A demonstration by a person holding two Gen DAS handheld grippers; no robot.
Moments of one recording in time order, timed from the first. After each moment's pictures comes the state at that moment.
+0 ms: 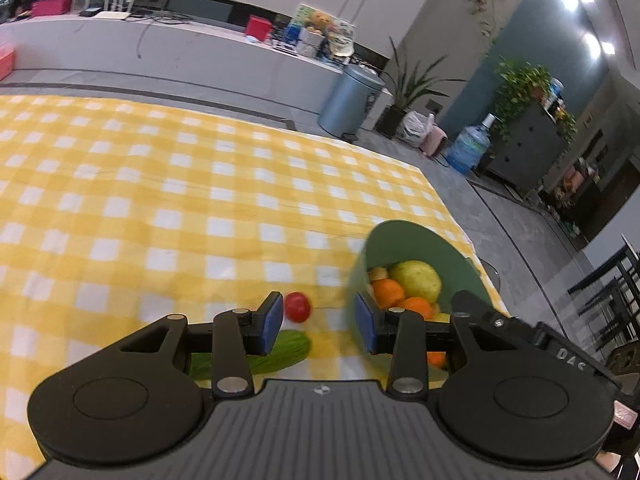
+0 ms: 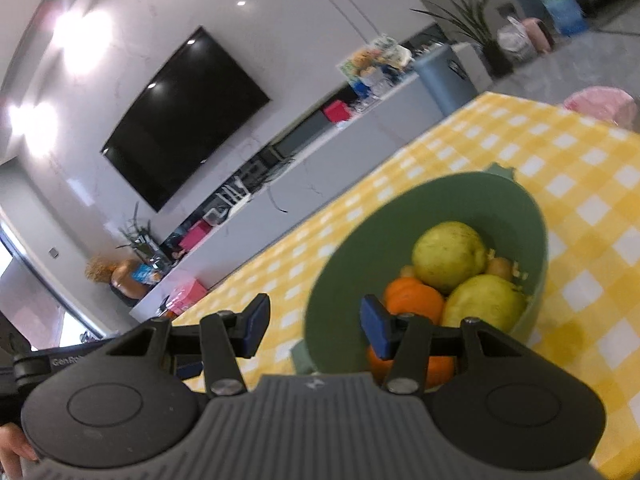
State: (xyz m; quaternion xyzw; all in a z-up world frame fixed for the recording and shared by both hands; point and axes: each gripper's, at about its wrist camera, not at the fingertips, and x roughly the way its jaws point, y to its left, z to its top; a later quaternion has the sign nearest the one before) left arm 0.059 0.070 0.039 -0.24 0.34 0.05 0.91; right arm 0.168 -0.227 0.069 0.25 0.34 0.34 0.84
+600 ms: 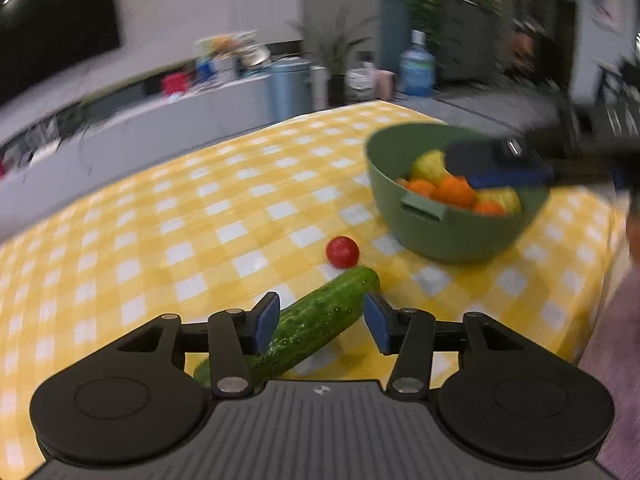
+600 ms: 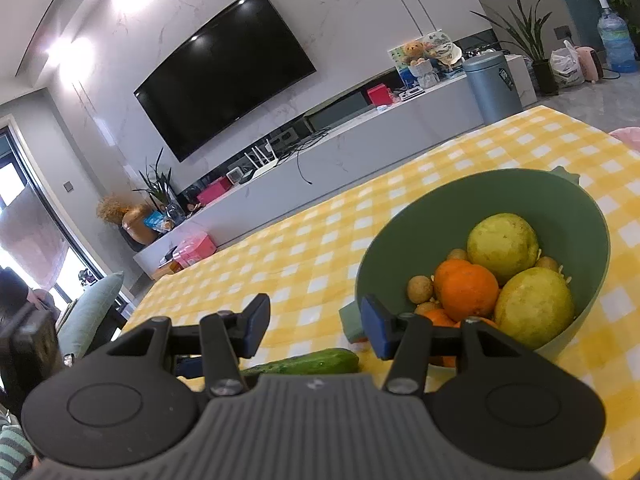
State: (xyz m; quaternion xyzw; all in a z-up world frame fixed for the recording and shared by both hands) left arm 0.045 0.040 -0.017 0.06 0.34 -0.03 0.94; right arm 0.146 -0.195 0.074 0.16 0.34 0.39 0.84
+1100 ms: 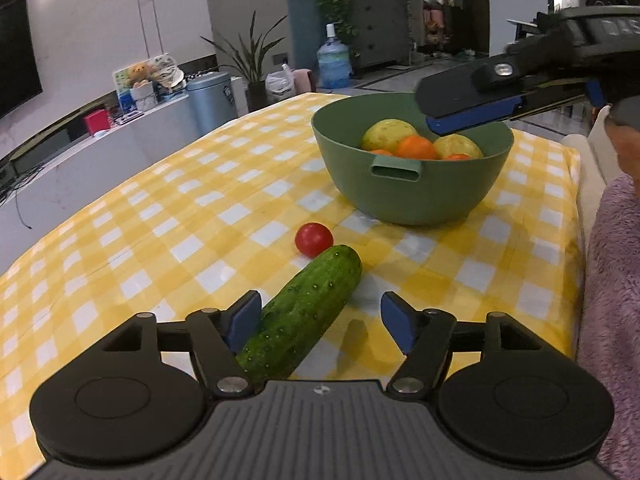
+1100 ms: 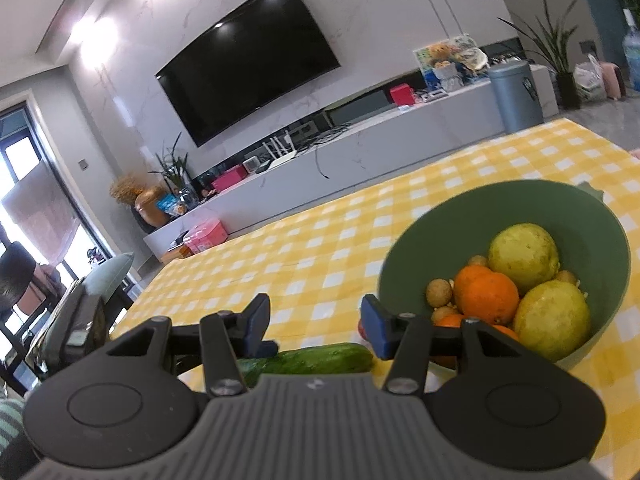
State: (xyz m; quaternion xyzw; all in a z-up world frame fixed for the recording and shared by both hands) left arm 0.058 0.066 -0.045 0.11 0.33 -0.14 0.93; right arm 0.141 -0.187 0.078 0.13 0.32 0.42 0.84
